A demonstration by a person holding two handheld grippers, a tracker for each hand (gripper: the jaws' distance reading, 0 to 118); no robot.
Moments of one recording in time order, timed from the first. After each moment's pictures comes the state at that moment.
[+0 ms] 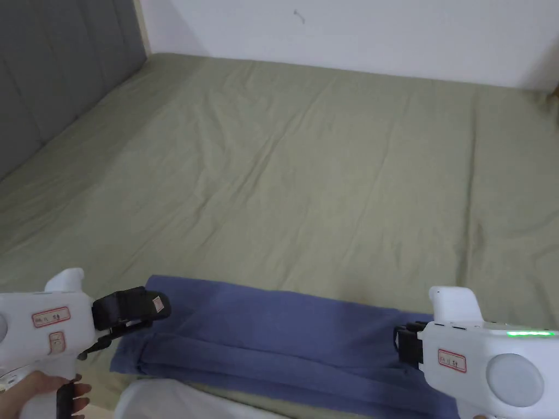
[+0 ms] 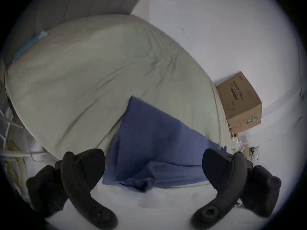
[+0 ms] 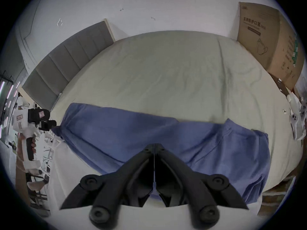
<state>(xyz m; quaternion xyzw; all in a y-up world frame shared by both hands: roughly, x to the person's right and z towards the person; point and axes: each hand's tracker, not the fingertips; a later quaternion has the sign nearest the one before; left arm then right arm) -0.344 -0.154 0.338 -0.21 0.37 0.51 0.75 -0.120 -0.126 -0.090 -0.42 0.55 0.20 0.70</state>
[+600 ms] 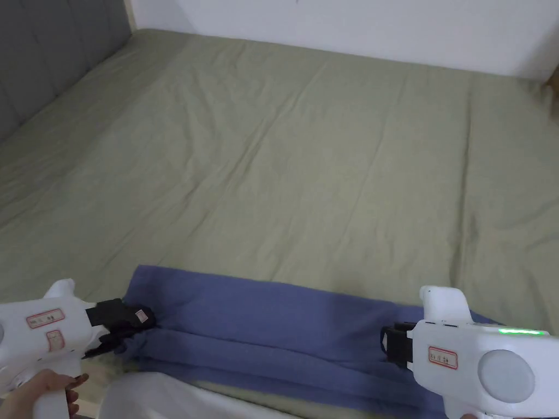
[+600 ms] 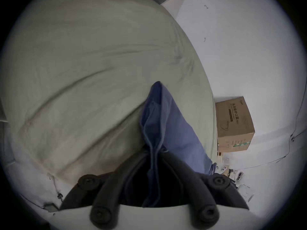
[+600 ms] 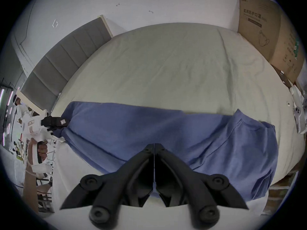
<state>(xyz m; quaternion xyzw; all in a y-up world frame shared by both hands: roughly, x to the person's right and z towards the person) -0.344 -0.197 0.336 -0.15 0.36 0.60 0.70 -0.124 -0.138 -0.092 -0.45 0.53 0.19 0.69</state>
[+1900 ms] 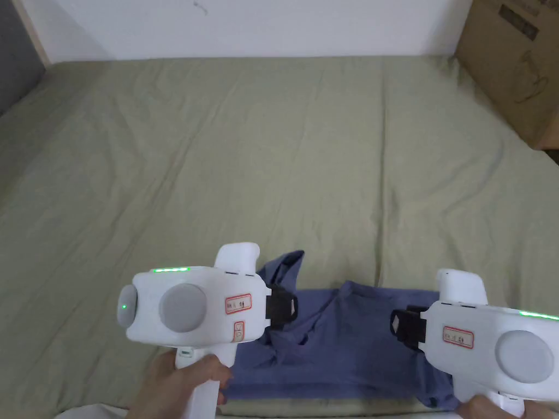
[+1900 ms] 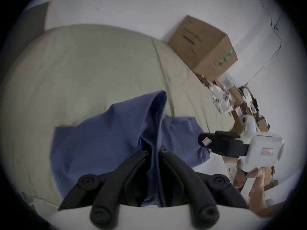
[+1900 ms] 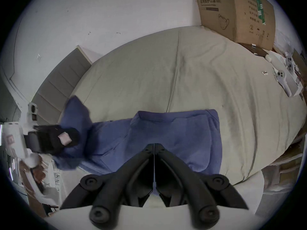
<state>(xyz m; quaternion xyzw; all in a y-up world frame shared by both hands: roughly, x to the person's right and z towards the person) -0.239 -0.122 0.054 -0.36 0.16 0.34 0.85 -0.034 -0.129 -0.167 -0.47 0.47 0.08 0.74</state>
